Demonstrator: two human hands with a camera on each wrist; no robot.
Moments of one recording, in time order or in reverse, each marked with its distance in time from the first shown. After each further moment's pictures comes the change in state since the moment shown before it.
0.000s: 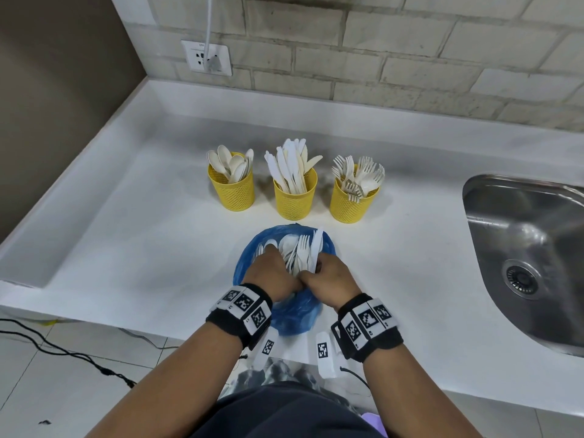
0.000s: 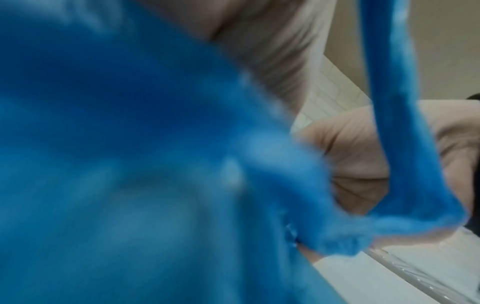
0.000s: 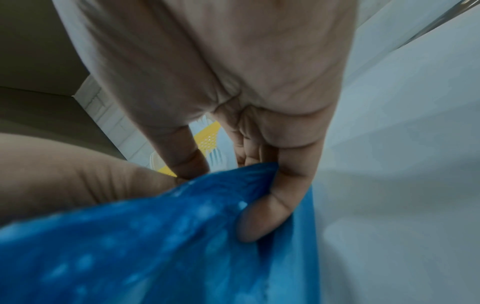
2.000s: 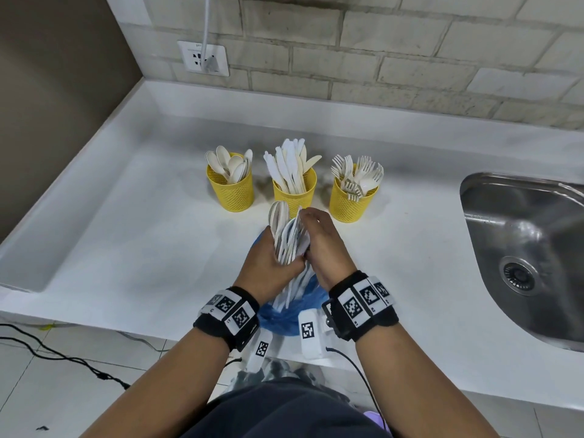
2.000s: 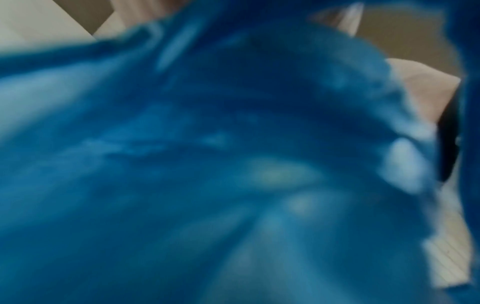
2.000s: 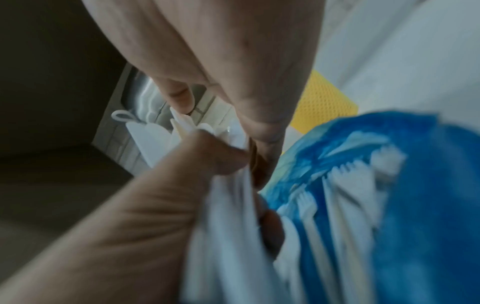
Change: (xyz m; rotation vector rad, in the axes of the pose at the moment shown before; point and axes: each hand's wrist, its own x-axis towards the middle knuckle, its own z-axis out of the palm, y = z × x) left_hand -0.016 -0.002 -0.016 -0.456 0.173 0.405; right_hand 0.011 -0.057 -0.002 0.677 0.118 0.007
